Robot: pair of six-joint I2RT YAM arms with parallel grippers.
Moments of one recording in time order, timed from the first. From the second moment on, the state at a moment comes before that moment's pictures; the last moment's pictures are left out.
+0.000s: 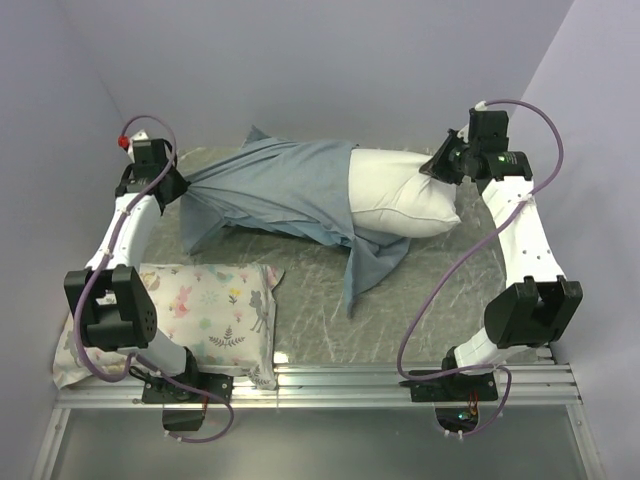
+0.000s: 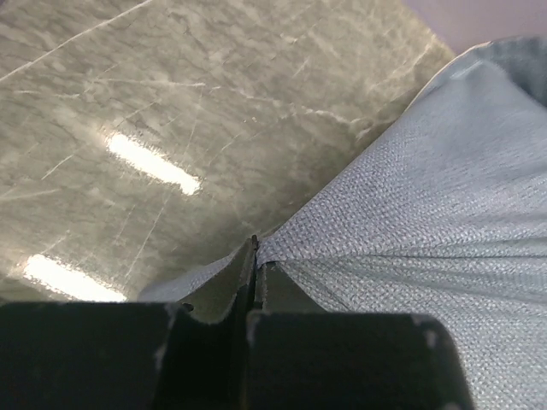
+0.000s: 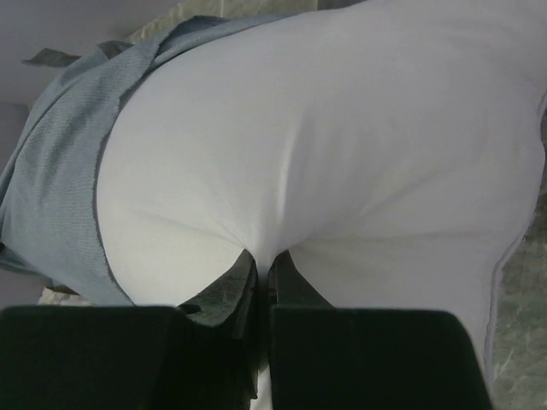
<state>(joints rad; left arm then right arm) 0.10 1.56 1.32 -0.43 -0.17 -0.54 0.01 1.55 1.65 -0.77 -0.20 0.53</state>
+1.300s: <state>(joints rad) -0.16 1.62 1.60 -0.33 -0.08 -0.38 0.22 1.84 1.65 -0.59 0.00 0.46</state>
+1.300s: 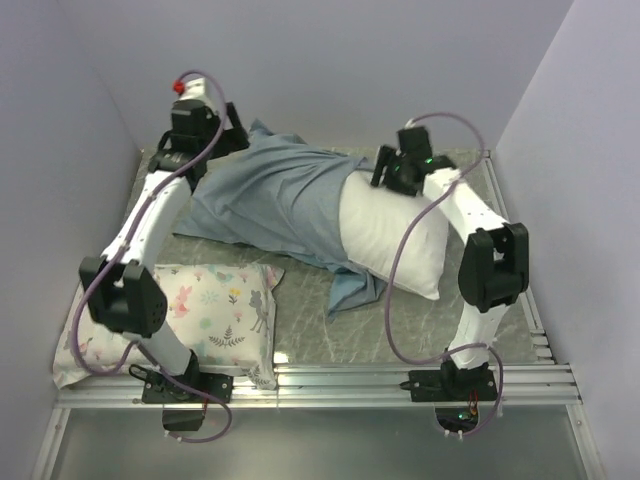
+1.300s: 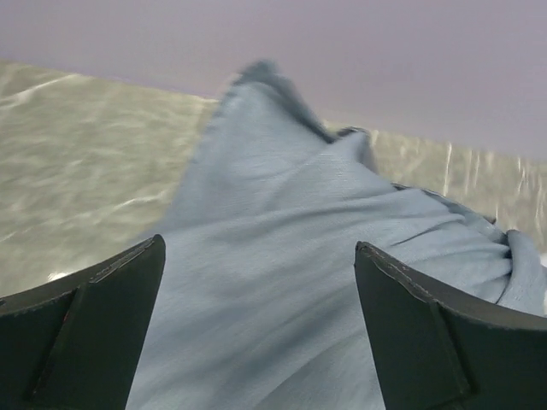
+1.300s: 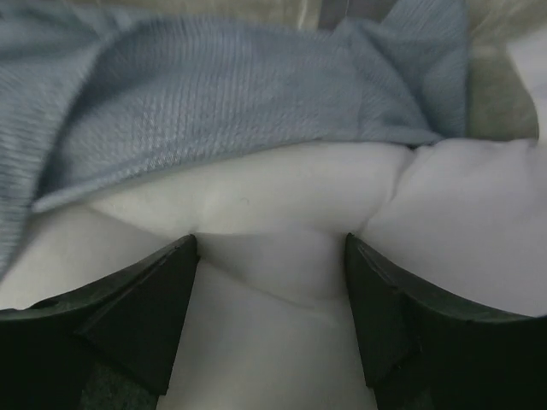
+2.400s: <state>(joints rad) -0.29 2.18 2.06 -0.50 0.05 -0.24 0.45 1.59 1.47 -0.34 0.37 0.39</state>
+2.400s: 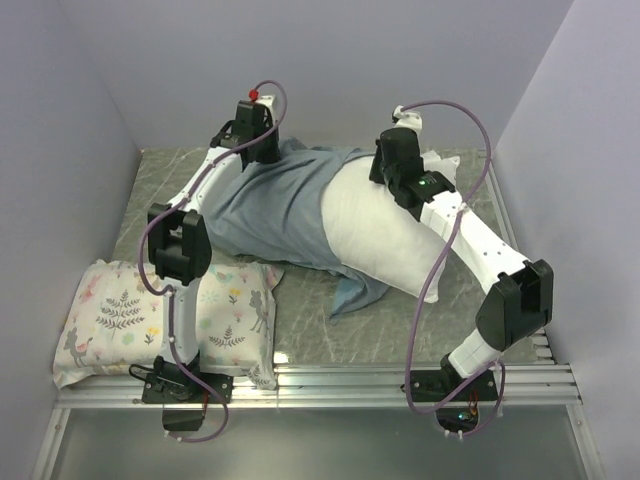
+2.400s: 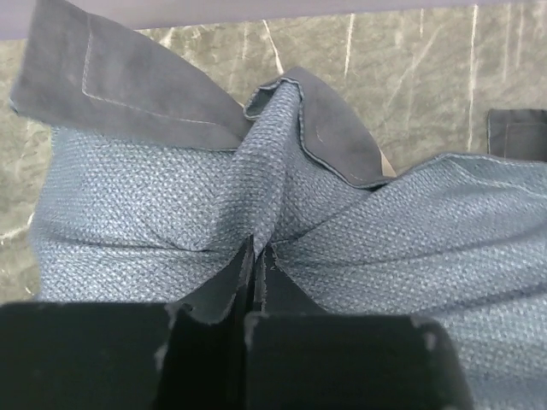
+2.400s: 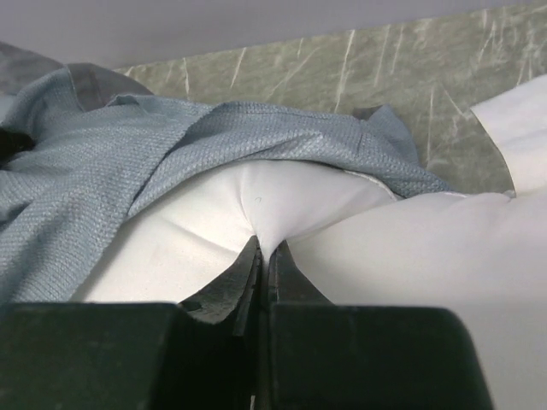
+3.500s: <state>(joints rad) 0.02 2.00 1.89 -0.41 0.02 -0.50 0.18 1.49 1.46 -0.48 0.17 0.48</state>
